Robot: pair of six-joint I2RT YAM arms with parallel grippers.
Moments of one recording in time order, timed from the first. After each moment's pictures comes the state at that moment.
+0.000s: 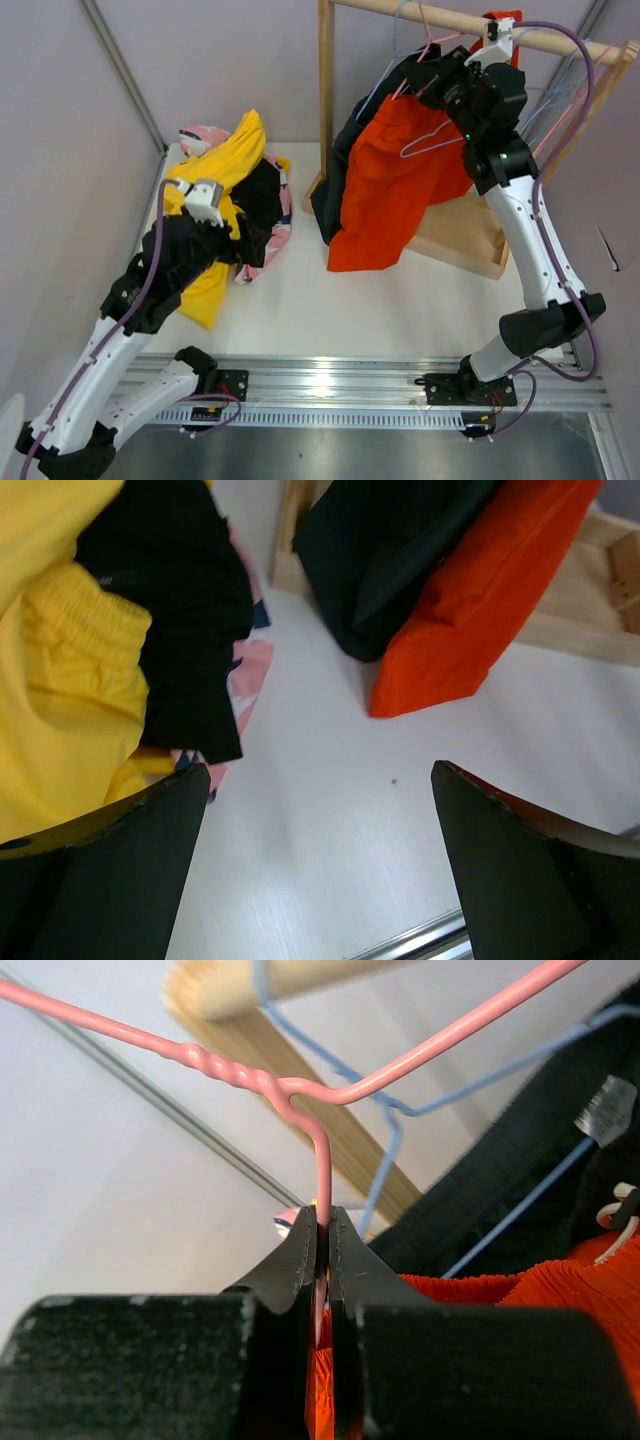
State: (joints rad) left arm -0.50 0.69 0.97 -0.65 -0.09 -0.29; right arm 0.31 1.60 1.91 -0.18 -0.08 0.68
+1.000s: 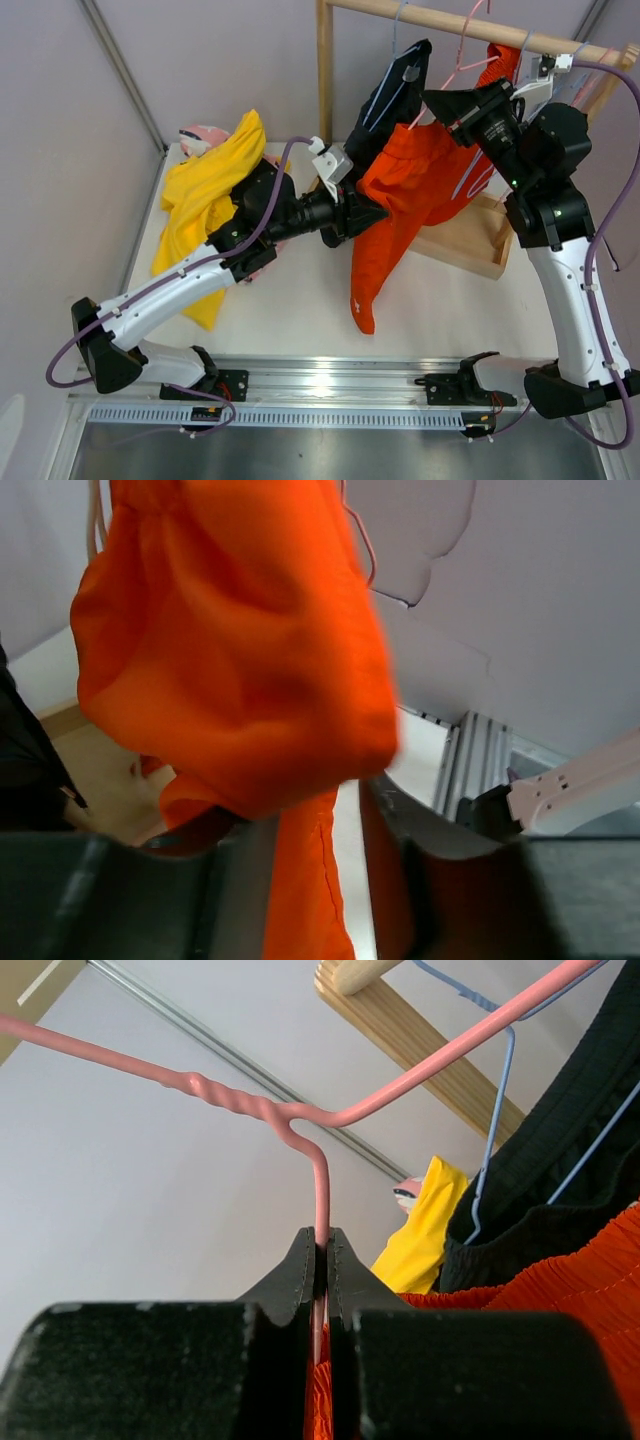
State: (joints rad) left arm -0.90 1.31 1.32 0.02 0.30 -0.22; right arm 0.31 1.25 1.75 -0.31 -0.19 0.94
